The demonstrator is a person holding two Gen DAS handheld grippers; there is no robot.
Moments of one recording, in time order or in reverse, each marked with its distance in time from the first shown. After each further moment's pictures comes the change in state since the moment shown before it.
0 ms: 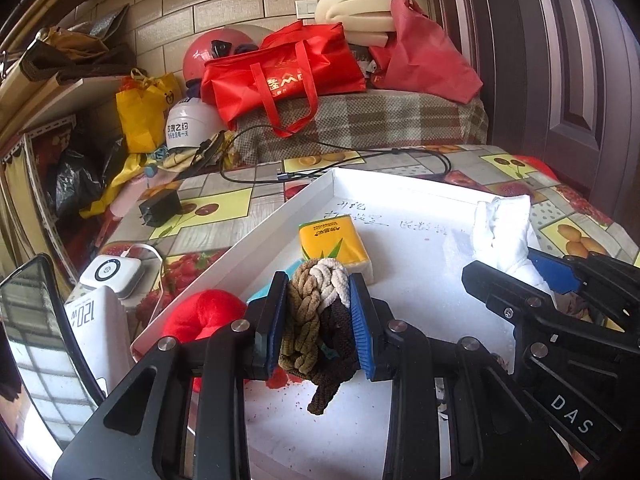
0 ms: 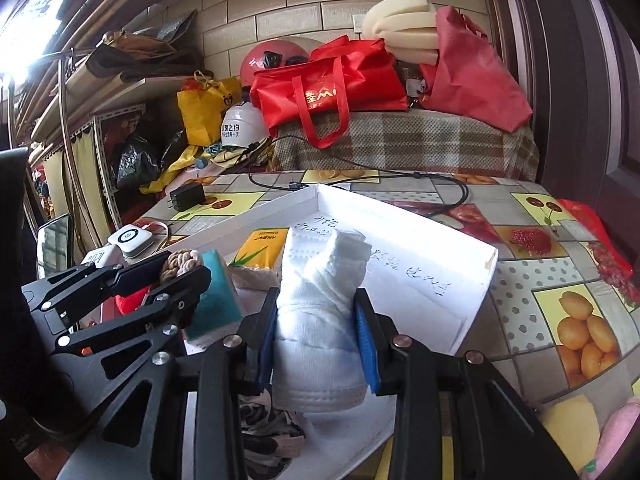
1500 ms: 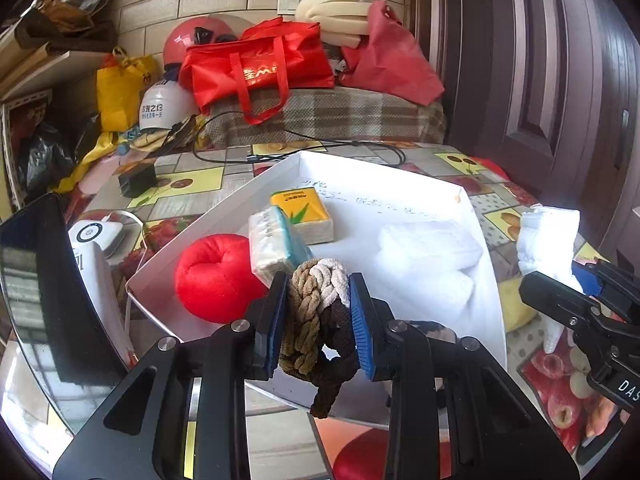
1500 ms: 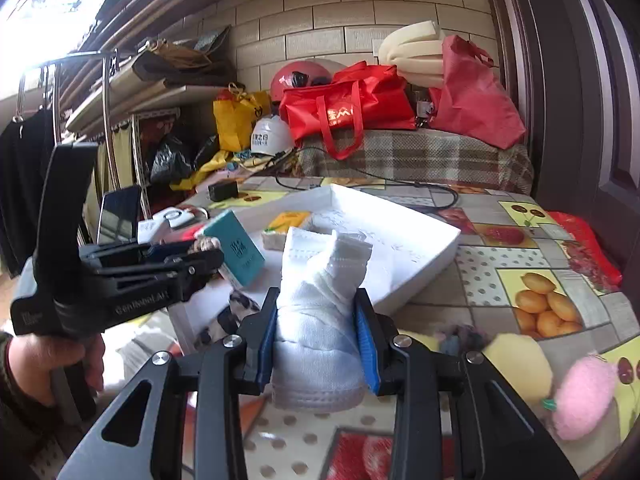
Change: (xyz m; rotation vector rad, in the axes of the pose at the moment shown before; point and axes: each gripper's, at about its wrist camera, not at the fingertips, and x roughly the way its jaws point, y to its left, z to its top) left arm -0.043 0.012 -0.028 -0.036 -0.005 -0.192; right arm -0.079 -0.009 -0.040 -0.048 -0.076 0.083
